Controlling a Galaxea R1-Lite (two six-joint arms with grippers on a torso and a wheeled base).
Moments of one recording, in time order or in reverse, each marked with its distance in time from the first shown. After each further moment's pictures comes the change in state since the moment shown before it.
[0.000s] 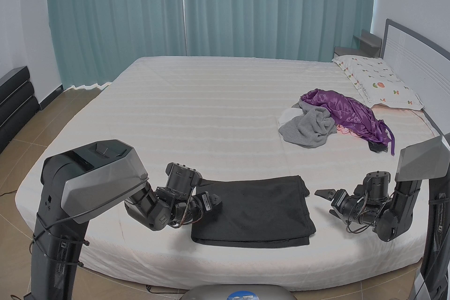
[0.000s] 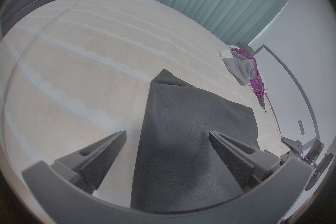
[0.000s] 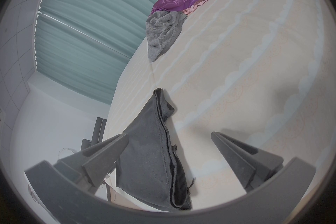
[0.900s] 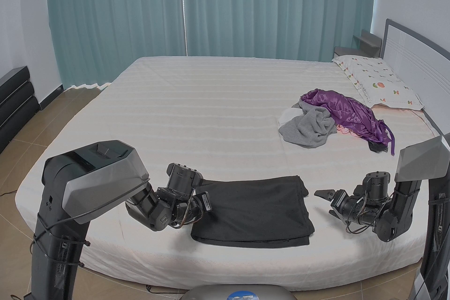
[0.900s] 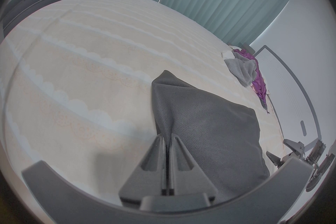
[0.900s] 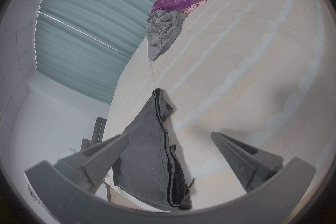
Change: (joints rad) left arm -0.001 0.005 -0.005 0.001 0.026 -0.002; right arm 0.003 0.002 0.001 0.000 0.000 0.000
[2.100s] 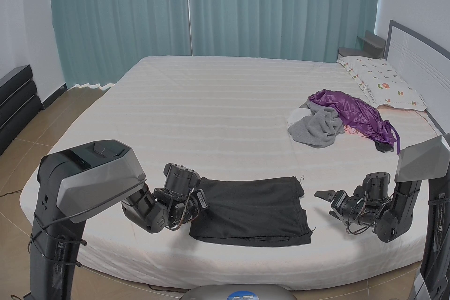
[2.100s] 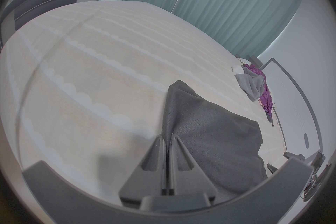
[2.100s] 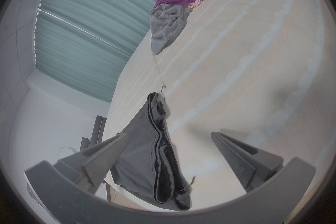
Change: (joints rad) left arm 0.007 -0.026 0.050 -0.047 0.094 -0.059; right arm 0.002 0.000 0.006 0.000 0.000 -0.001
